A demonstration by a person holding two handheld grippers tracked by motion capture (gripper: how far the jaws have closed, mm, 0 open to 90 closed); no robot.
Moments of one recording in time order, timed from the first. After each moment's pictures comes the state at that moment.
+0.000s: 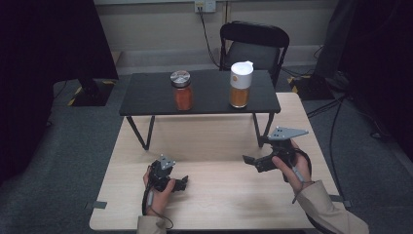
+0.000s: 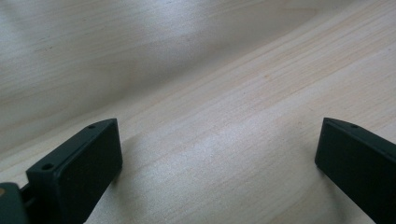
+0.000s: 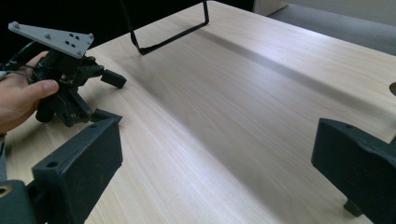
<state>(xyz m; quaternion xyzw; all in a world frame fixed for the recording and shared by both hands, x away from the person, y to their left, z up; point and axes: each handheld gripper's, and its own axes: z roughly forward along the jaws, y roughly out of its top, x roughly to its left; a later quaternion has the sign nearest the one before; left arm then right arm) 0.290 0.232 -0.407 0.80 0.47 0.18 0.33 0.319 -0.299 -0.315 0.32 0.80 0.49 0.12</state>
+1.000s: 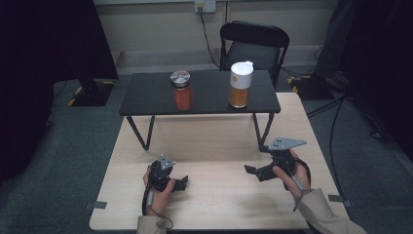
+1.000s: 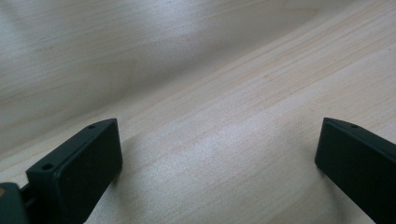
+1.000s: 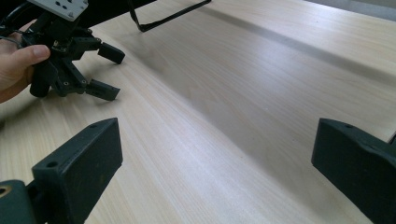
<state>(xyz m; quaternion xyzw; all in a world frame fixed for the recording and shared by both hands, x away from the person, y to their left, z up) 0.290 0.232 -0.407 0.80 0.47 0.18 0.33 0.314 -0.307 -0.346 0.32 0.81 0.48 0.10</state>
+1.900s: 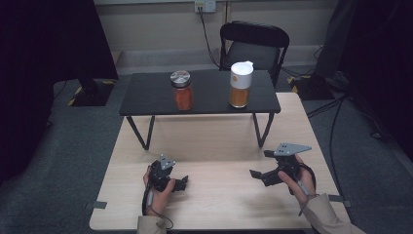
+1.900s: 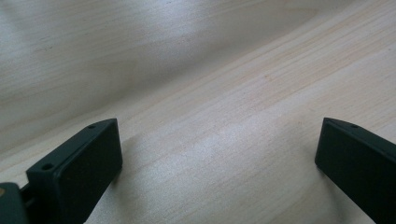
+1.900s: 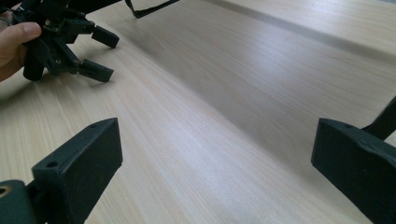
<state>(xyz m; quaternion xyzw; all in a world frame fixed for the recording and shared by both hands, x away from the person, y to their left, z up) 0.290 0.232 -0.407 0.80 0.47 0.18 0.33 0.306 -0.323 -0.360 0.33 0.81 0.47 0.10</state>
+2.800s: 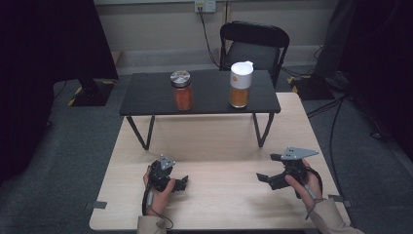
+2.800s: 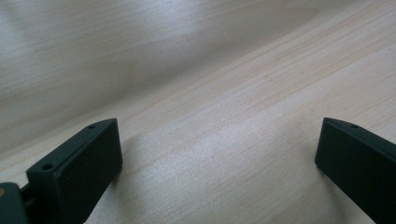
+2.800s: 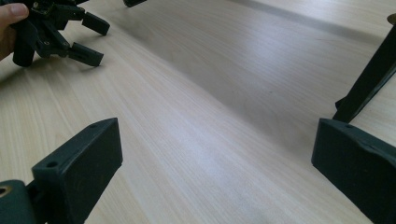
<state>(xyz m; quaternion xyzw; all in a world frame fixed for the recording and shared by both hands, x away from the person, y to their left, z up) 0.290 0.232 -0.407 0.80 0.47 0.18 0.33 0.299 -0.344 -0.371 0.33 0.81 0.47 0.11</state>
